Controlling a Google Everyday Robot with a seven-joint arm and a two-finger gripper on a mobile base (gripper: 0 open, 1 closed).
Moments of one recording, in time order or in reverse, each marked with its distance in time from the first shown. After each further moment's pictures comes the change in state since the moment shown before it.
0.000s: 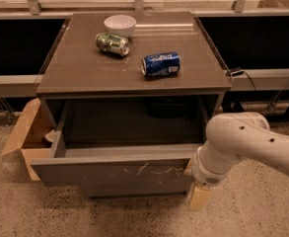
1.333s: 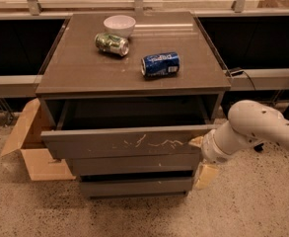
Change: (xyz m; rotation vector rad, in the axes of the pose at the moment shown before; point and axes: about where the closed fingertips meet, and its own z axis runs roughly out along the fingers) arm 0.020 -0.081 0.005 0.081 -0.196 -0.029
